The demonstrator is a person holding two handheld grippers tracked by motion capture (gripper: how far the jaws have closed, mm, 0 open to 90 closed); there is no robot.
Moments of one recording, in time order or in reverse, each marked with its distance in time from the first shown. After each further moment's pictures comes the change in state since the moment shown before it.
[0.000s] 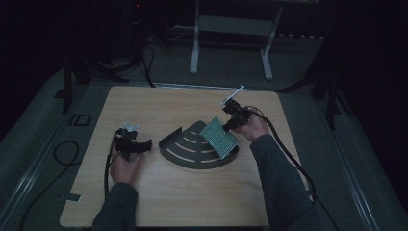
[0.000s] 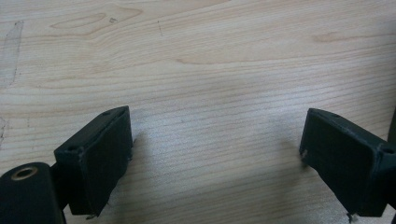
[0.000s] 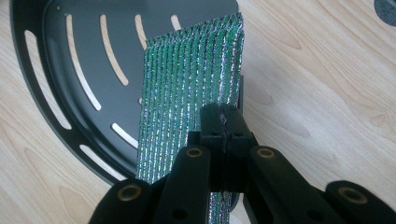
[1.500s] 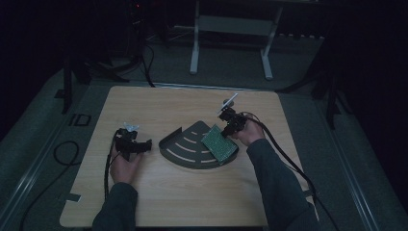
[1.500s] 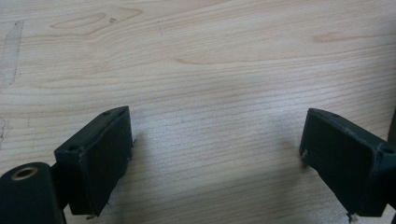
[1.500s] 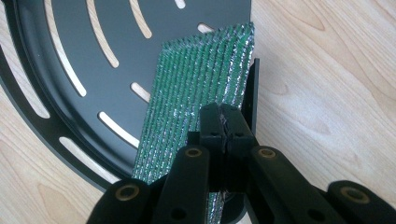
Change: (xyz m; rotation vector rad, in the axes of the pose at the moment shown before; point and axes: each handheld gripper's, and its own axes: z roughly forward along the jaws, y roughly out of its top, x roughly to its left) left arm 0.000 0.000 0.000 0.000 0.000 -0.001; right arm 0.006 -0.005 0.027 0.059 -0.010 -0.029
